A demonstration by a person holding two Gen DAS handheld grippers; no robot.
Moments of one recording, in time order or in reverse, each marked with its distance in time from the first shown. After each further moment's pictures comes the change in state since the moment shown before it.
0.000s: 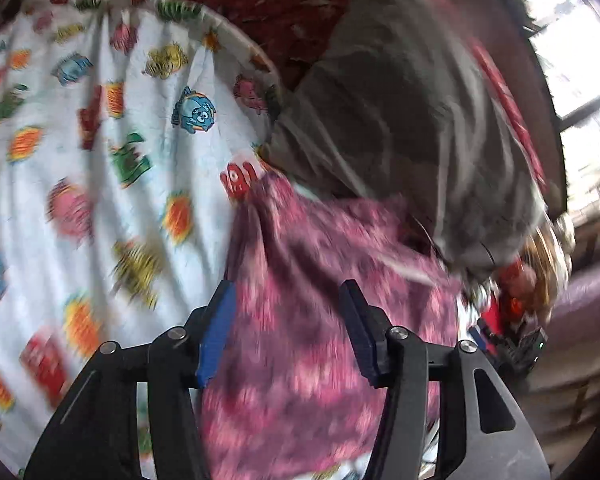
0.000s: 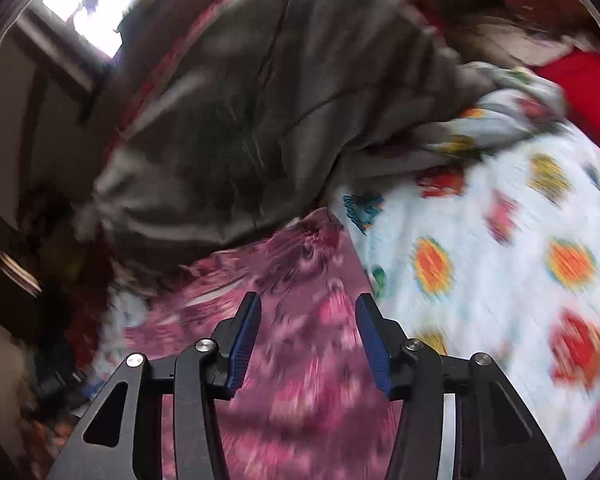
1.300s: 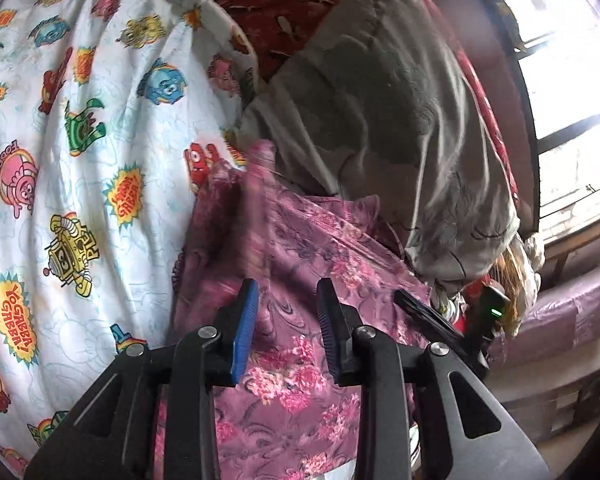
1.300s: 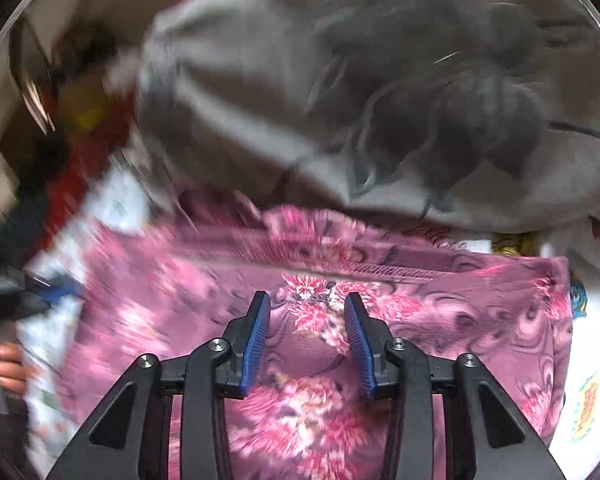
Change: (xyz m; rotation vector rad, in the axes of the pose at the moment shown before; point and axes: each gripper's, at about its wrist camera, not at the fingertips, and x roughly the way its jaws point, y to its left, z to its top) left arm 0.002 0.002 -0.030 -0.022 -0.048 -0.155; right arm 0.101 0.121 -0.025 -0.535 0.220 -0.012
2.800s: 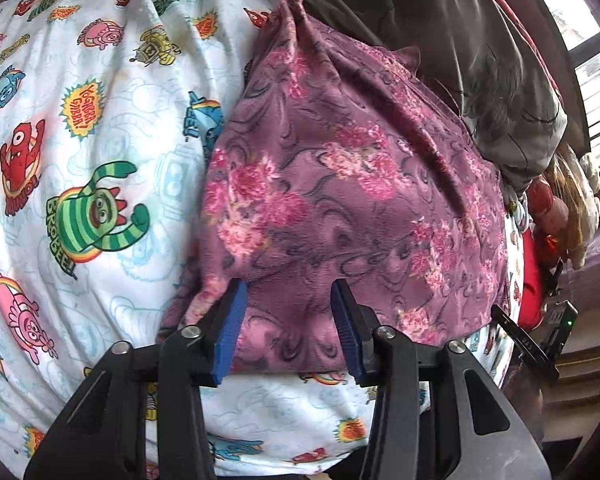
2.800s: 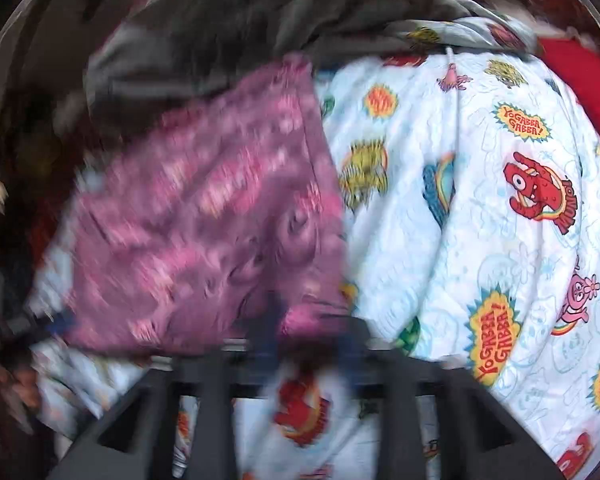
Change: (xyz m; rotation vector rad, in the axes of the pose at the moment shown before) left arm -0.005 0.016 -0.118 0.117 0.142 0.257; right arm -0.139 -0.083 -0.194 0.336 0.027 -0.093
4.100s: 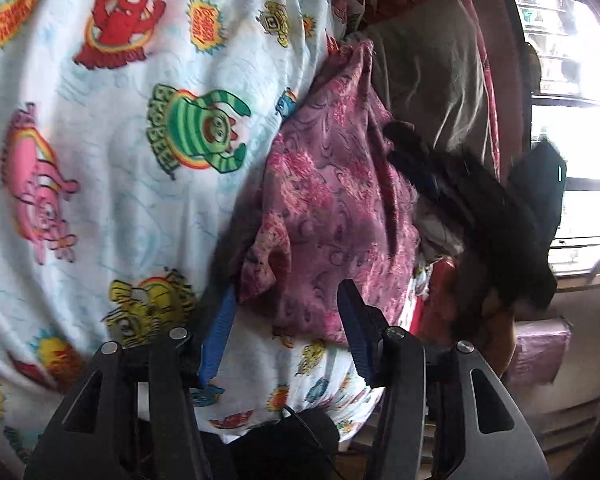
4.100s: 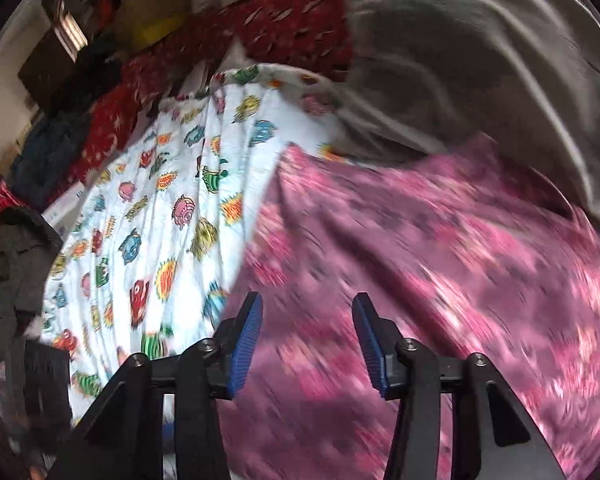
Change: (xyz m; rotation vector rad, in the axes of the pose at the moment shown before) left arm -0.030 0.077 -0.032 -0.400 -0.007 -0.419; right arm 0.114 0.389 0.072 -0.494 0.122 0.143
